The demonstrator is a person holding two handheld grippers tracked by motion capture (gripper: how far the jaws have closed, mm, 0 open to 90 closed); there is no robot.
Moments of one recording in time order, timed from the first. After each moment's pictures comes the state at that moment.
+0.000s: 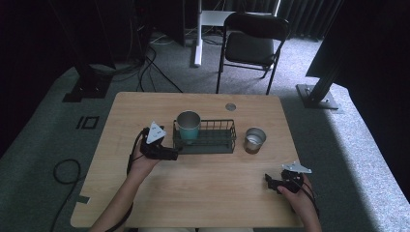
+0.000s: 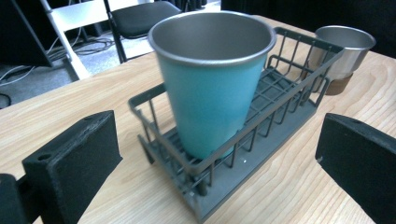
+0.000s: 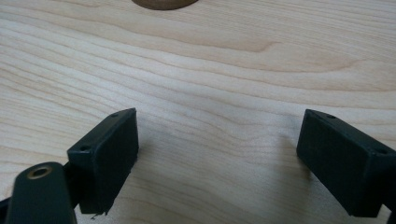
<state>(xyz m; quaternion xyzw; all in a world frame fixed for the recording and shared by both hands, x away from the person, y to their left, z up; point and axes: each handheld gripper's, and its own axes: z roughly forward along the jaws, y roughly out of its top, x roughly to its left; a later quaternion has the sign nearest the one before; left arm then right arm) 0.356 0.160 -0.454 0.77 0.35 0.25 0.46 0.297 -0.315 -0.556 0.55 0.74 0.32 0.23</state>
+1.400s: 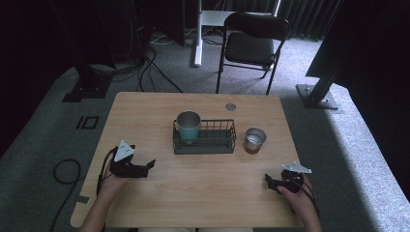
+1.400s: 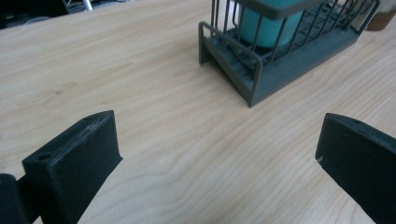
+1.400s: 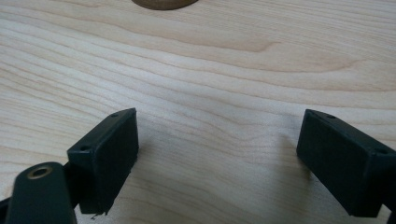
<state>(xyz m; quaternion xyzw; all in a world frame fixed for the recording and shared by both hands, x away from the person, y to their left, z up) 0.316 0.247 -0.501 0.77 0.41 0.23 0.43 0.297 -0.315 -0.556 0.55 0.74 0.32 0.23</state>
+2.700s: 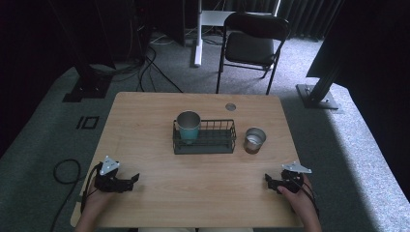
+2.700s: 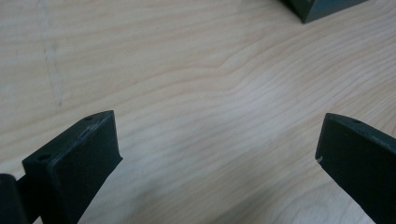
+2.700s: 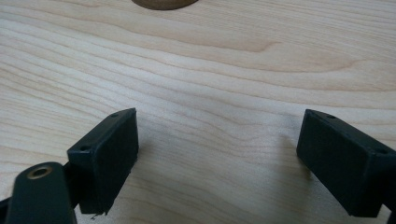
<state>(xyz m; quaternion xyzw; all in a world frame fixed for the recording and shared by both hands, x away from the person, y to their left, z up) 0.285 0.295 -0.539 0.77 0.47 0.22 0.37 0.297 -0.315 -0.556 0.55 0.74 0.32 0.23</state>
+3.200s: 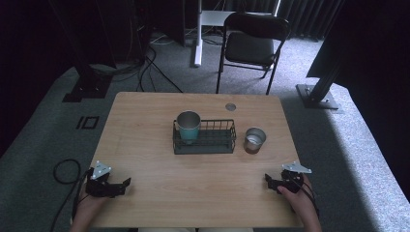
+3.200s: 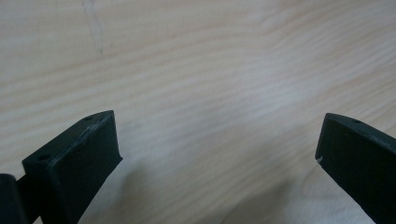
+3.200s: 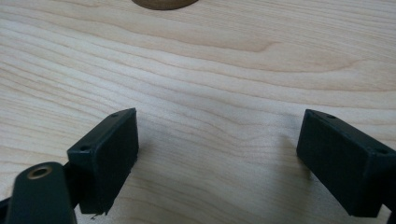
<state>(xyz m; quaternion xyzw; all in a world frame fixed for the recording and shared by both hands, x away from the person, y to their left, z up) 0.272 0.318 -0.549 0.76 0.50 0.22 0.34 0.297 -0.315 -0.556 0.55 0.74 0.32 0.23</state>
